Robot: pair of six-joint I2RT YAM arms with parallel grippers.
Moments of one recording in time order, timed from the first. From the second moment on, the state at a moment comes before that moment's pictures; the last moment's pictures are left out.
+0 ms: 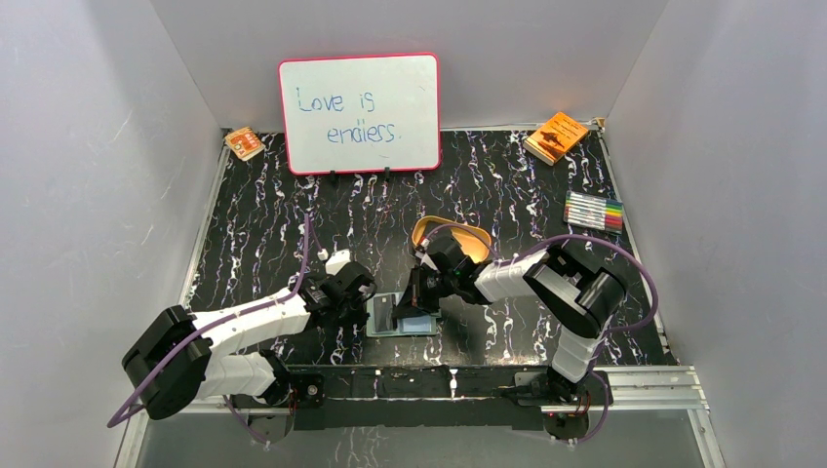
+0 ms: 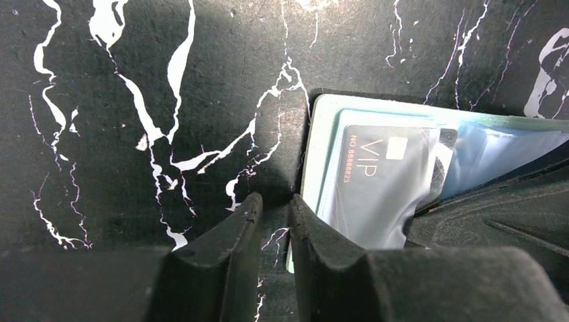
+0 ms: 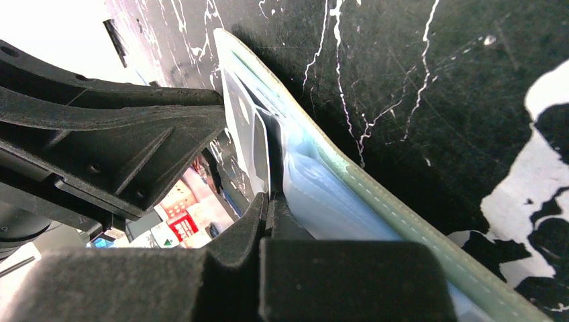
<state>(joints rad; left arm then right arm) -0.86 1.20 0.53 -0.46 -0.25 -0.99 0.87 1.76 0.70 0.29 -0.58 1.07</state>
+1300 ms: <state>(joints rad) -0.86 1.14 0.50 -0.48 -0.22 -1.03 0.89 1.56 0.75 0.00 -0.42 0.94</state>
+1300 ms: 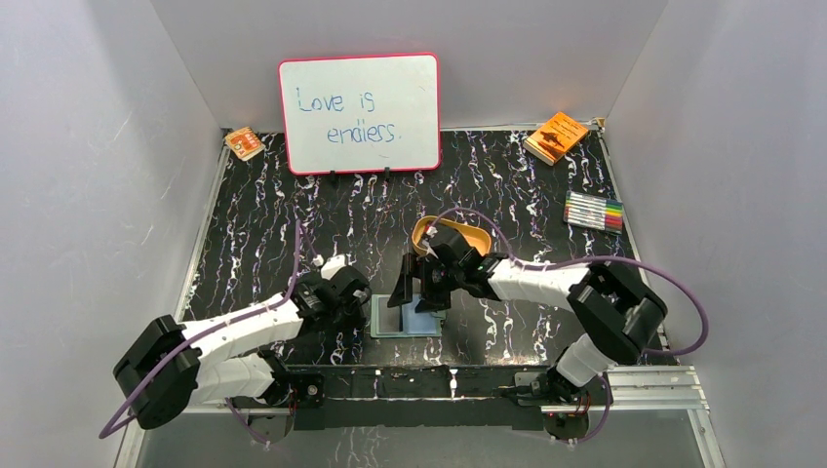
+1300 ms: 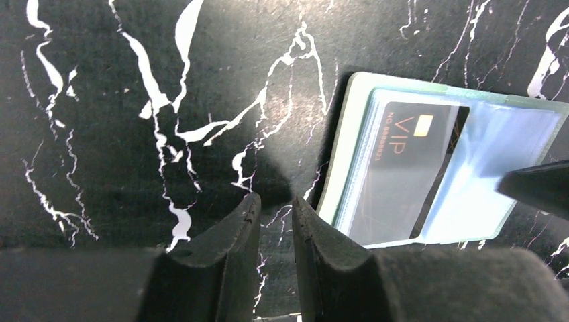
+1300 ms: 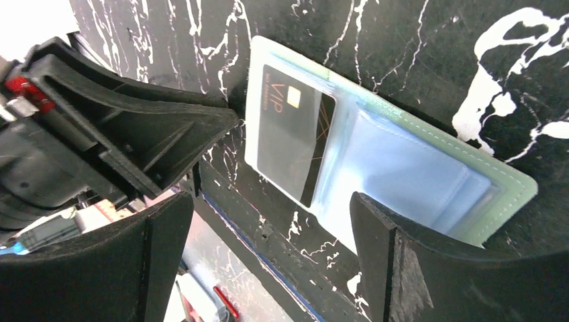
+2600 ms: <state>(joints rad) -0.86 1.15 0.50 -0.45 -0.19 -1.01 0.94 1.68 0.89 -0.25 -0.34 0.81</state>
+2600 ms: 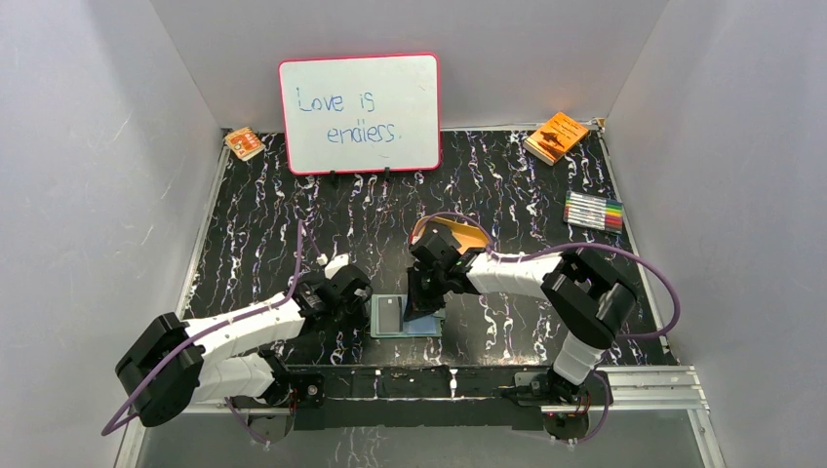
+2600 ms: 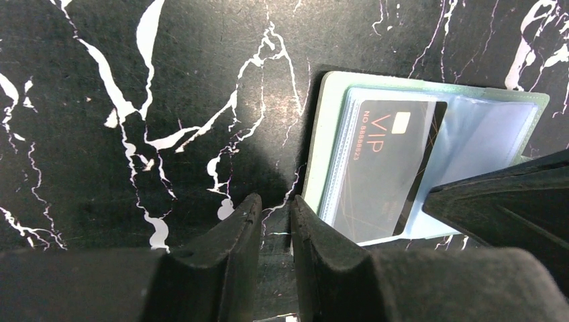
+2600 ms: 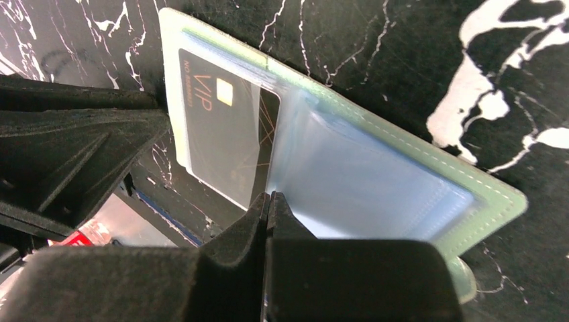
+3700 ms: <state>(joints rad) -0.86 1.15 0.49 -0.42 -0.17 -1.00 0.96 1.70 0.92 -0.26 -0.35 0.81</state>
